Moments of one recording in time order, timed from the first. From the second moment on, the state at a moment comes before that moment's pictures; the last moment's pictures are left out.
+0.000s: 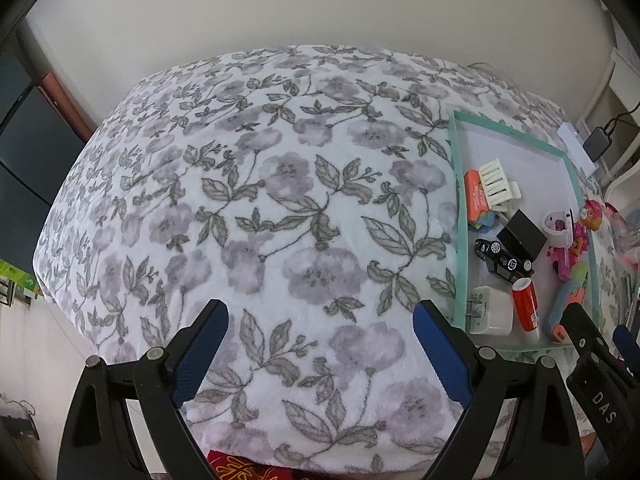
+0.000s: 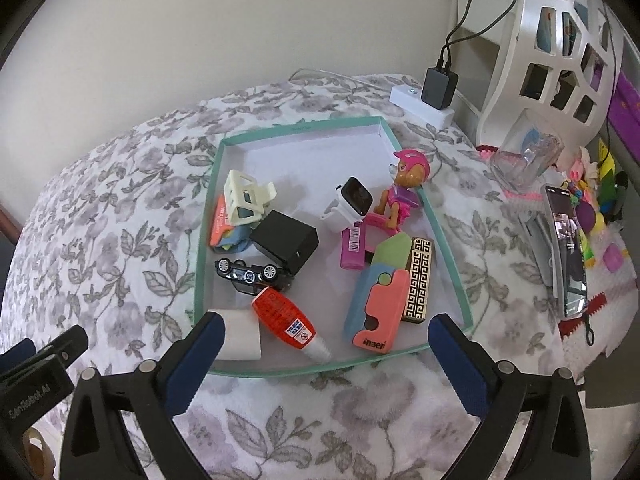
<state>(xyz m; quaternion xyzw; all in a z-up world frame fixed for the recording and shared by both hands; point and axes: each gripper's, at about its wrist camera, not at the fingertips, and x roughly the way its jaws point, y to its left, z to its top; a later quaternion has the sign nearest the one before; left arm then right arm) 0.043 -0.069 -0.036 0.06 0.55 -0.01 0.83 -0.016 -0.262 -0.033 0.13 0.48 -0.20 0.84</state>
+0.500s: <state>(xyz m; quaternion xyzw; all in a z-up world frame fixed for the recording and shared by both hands) 0.041 -0.070 -0.031 0.06 0.54 -0.01 0.84 -0.021 -0.250 -0.021 0.12 0.47 -0.19 0.85</state>
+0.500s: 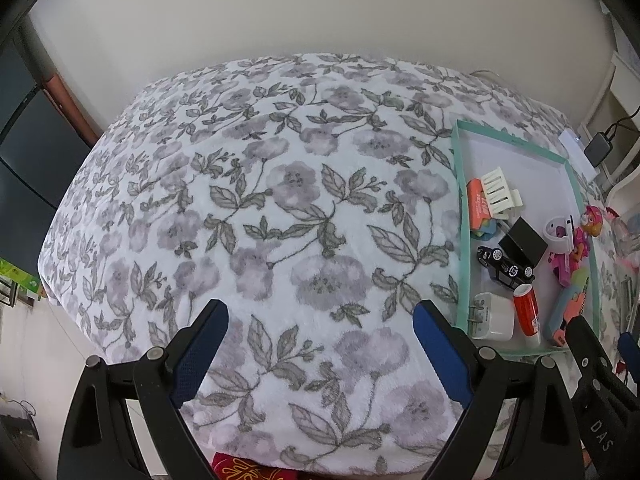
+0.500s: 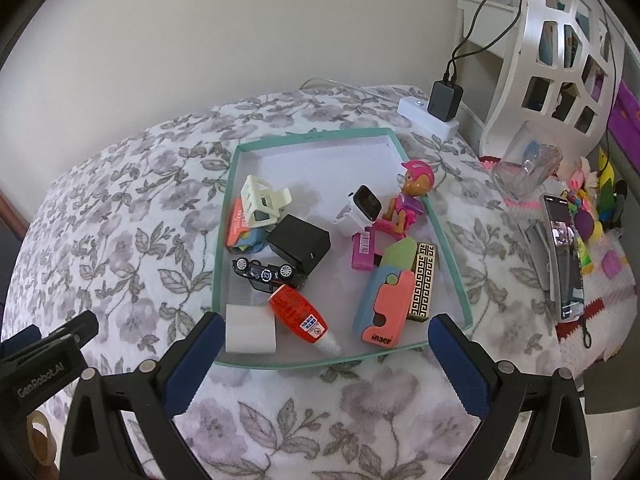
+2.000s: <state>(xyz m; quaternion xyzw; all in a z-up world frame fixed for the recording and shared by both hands) 0.044 -0.065 -0.035 0.05 0.55 0.01 0.83 -0.016 -0.250 -0.030 0.10 0.48 -0.19 0.85</state>
